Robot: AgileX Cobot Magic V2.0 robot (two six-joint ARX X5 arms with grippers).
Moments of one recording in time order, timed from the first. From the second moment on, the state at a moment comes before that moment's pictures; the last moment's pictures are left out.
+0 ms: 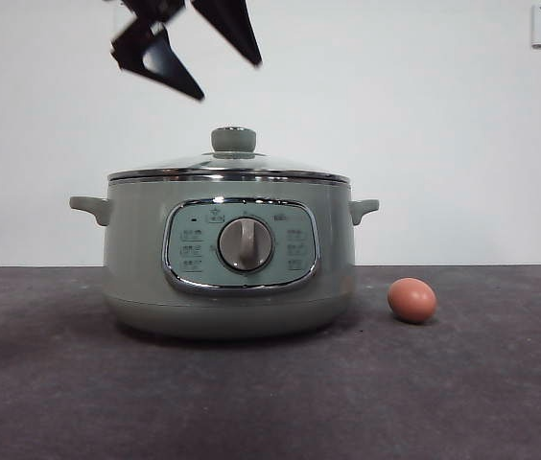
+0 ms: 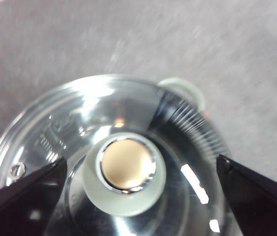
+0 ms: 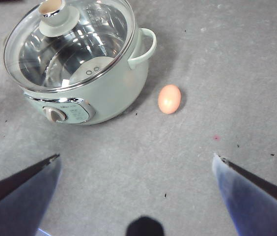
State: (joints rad) left arm -0.45 1.68 1.65 -0.71 0.30 0.13; right arm 0.09 0.81 1.12 -1.02 -0.37 -0.10
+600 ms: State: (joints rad) left arm -0.46 1.79 1.65 -0.67 0.22 0.13; right arm 0.09 0.82 1.12 -1.02 -0.37 -0.10
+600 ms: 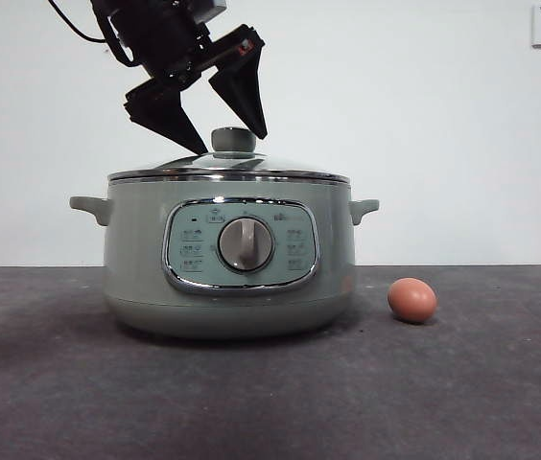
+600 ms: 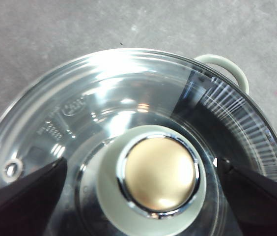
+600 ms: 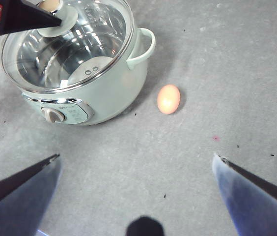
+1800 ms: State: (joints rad) left arm -0.47 1.79 1.66 -0.70 0.22 0.13; right arm 0.09 0.84 1.12 -1.02 -0.37 -0.10
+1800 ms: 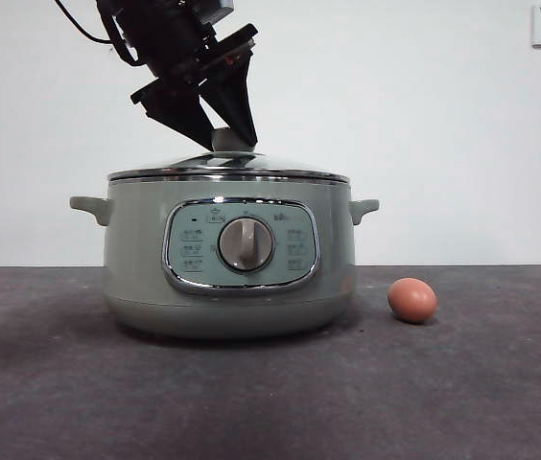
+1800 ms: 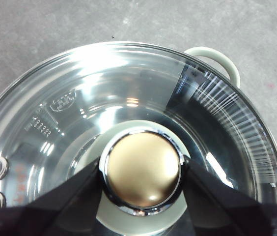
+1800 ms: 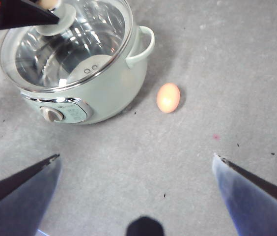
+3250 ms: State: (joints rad) left arm -0.25 1.12 1.87 -1.22 0.25 0.15; right arm 0.26 1.61 1.12 -0.48 -0.22 -0.09
